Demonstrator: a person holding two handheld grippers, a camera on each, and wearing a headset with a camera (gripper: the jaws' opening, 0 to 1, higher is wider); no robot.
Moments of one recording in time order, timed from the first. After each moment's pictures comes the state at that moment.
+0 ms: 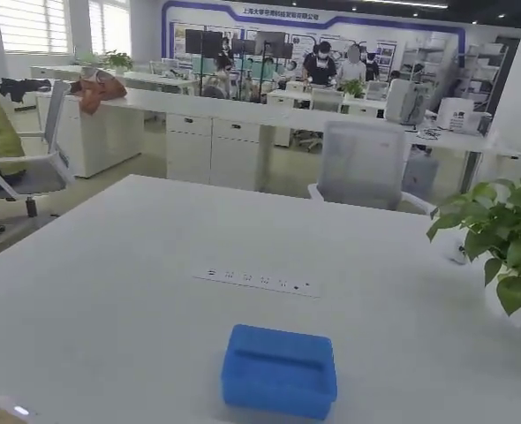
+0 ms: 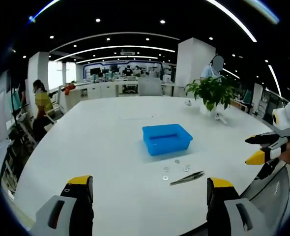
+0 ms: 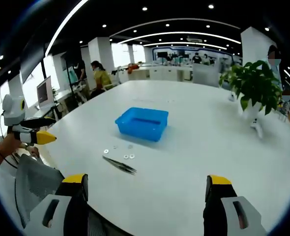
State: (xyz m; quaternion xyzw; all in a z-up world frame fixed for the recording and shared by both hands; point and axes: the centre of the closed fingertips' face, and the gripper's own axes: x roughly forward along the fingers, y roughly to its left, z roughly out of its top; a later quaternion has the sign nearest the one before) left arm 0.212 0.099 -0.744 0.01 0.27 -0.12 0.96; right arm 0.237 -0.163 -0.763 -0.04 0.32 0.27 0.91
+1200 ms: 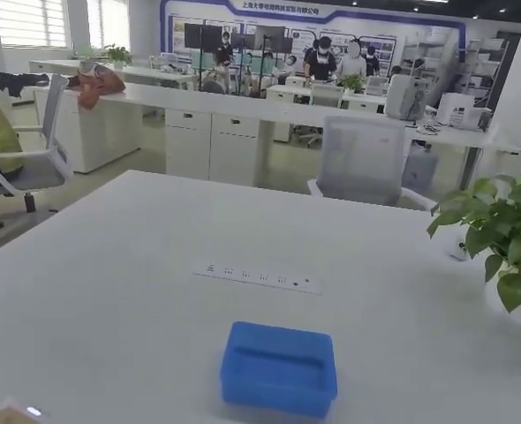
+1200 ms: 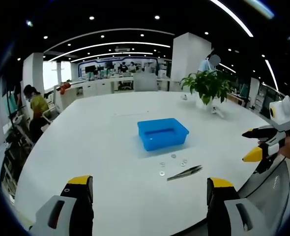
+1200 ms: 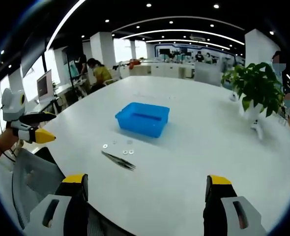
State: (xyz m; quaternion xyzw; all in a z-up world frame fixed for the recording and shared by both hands) left arm 0.214 0.094 -0.751 0.01 0.28 -0.13 0.95; right arm 0.235 -0.161 -0.772 -0.06 0.33 0.28 0.90
